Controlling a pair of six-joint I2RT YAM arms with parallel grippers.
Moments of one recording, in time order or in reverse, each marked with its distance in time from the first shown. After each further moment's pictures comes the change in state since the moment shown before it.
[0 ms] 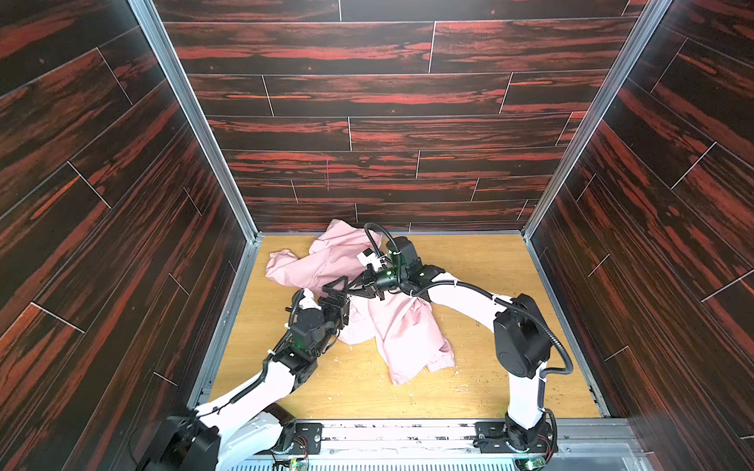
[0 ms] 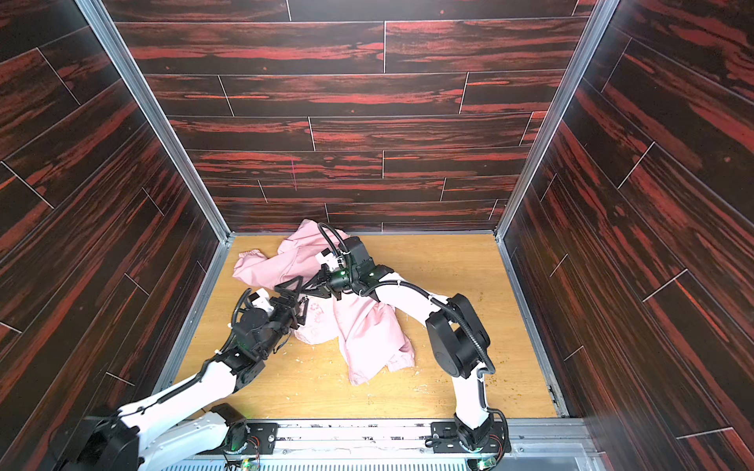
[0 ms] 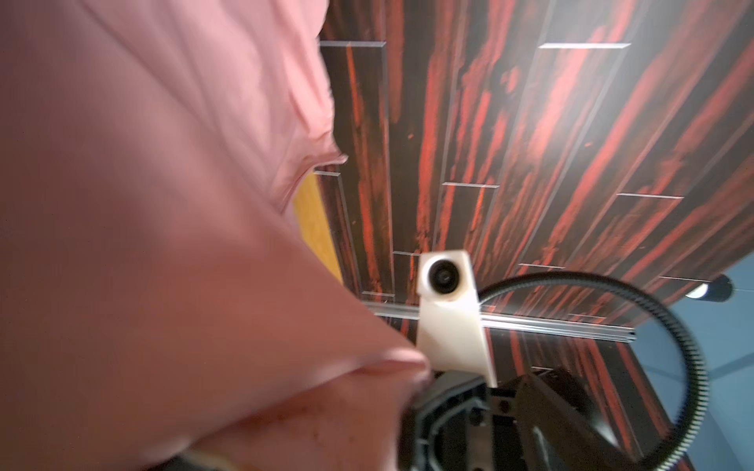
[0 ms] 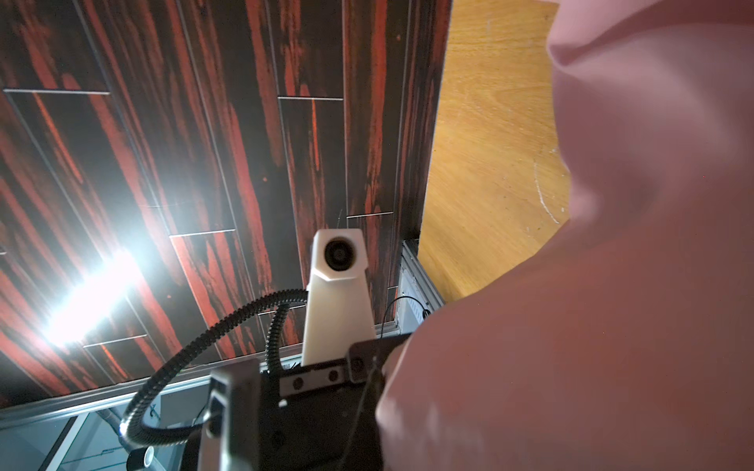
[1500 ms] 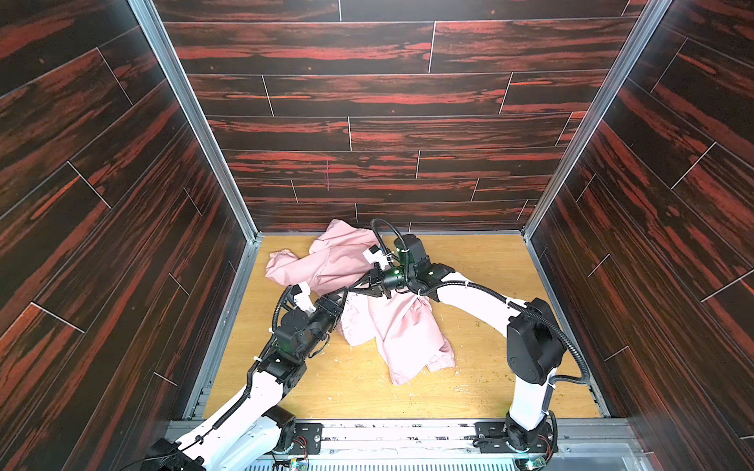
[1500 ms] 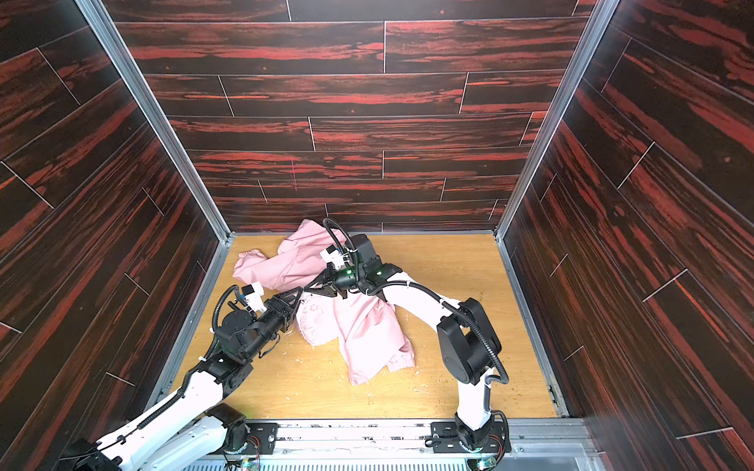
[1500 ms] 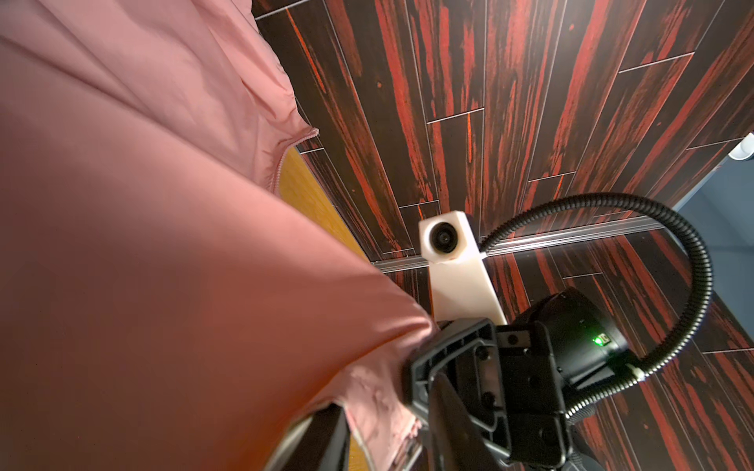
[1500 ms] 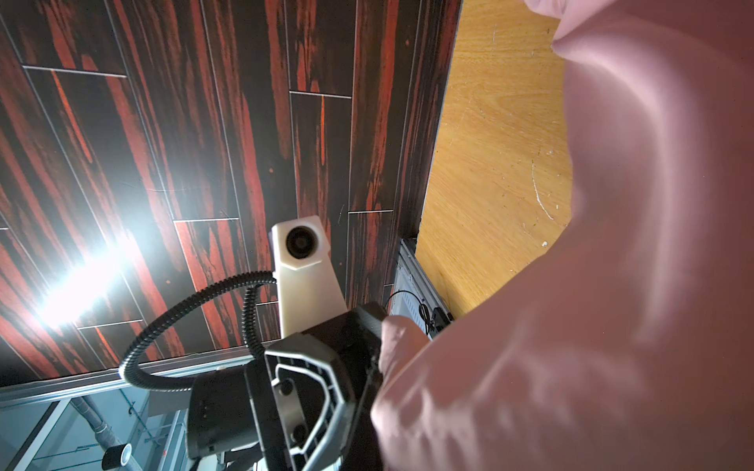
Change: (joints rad) left arm 0.101 -0.112 -0.003 -0.100 0.277 0.269; right arm -0.022 -0.071 -0.042 -0.052 0.001 -0.065
